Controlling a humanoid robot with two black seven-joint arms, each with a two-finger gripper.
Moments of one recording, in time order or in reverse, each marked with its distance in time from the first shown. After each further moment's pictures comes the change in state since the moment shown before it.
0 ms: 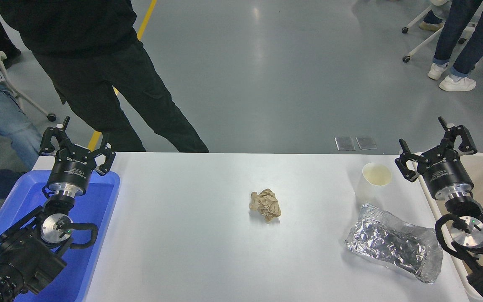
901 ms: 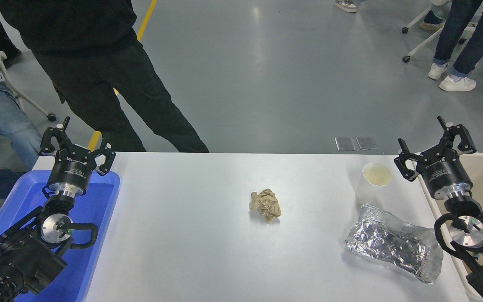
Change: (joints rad) left arm 0.001 0.000 0.000 0.000 -0.001 -0.001 -0.001; right arm -0.003 0.001 0.000 0.007 -0.010 0.000 0.001
